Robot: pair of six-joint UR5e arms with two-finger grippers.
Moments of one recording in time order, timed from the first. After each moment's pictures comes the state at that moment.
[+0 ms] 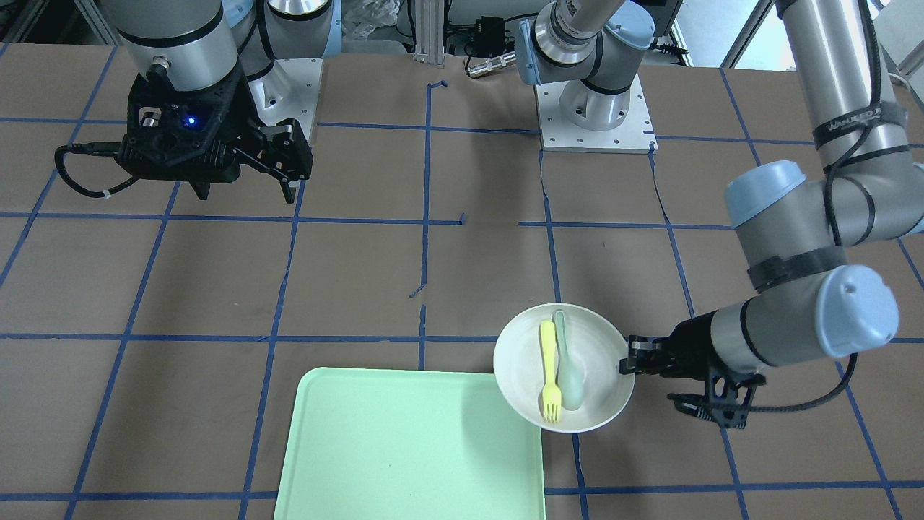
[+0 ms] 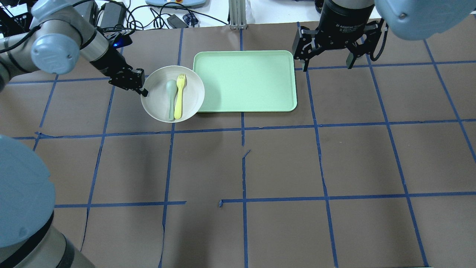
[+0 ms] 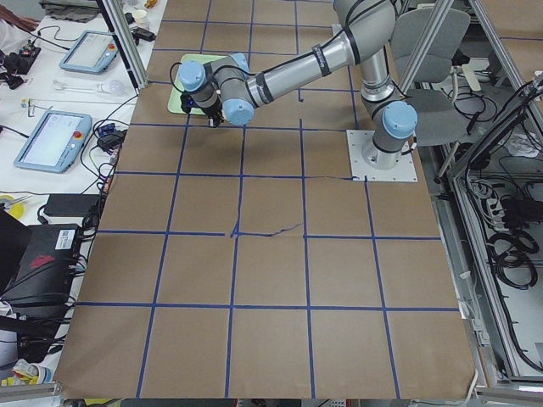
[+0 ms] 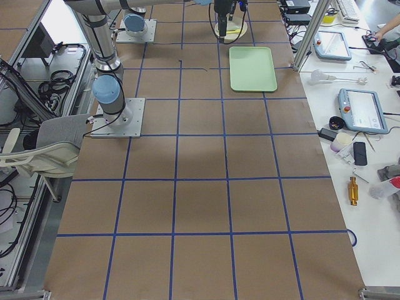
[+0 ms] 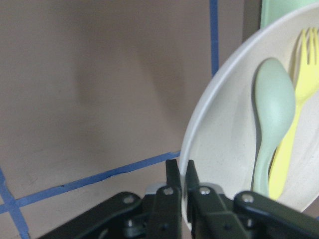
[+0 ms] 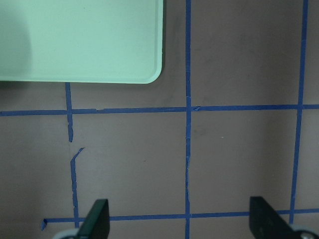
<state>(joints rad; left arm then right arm) -1.39 -2.09 -1.43 -1.38 1.26 0.36 1.69 -1.47 1.41 -1.53 -1.61 0.12</state>
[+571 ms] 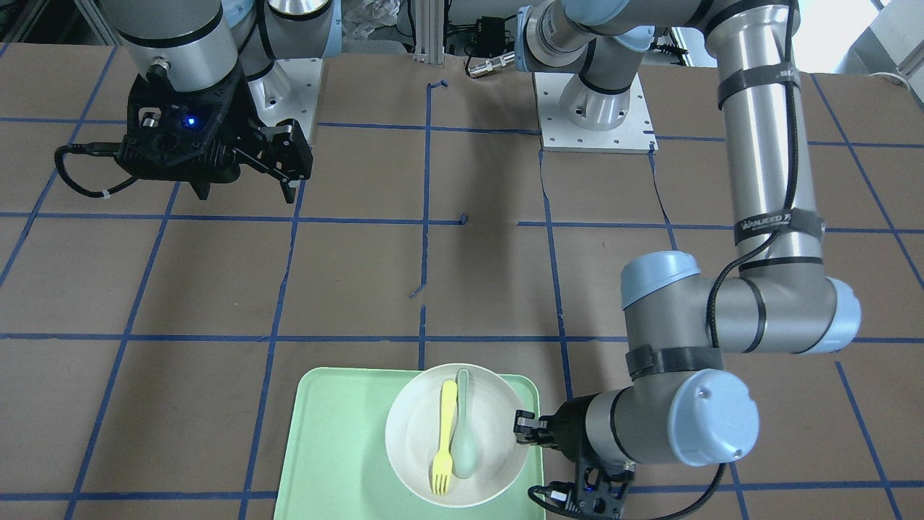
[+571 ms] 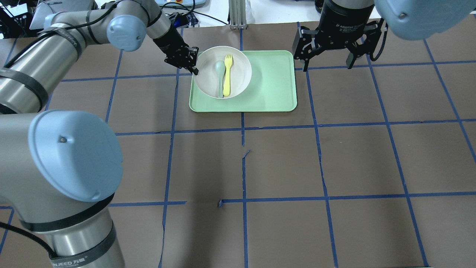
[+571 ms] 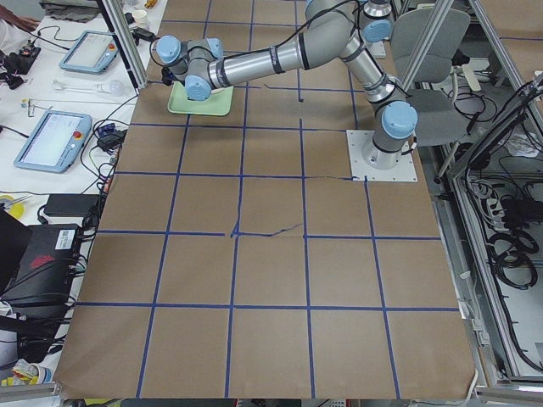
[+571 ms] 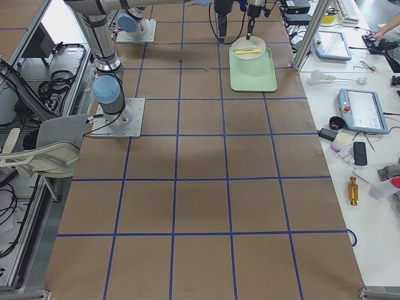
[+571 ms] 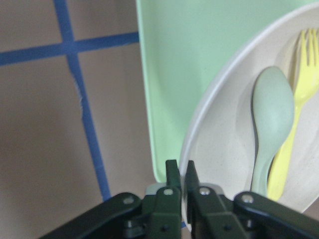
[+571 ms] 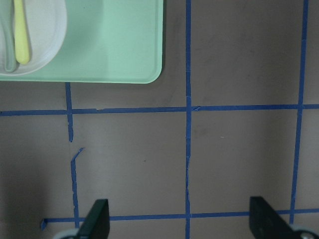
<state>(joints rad) -1.59 -2.35 -1.11 -1.38 1.20 0.20 1.69 -1.47 1.41 -1.53 -1.60 0.12</state>
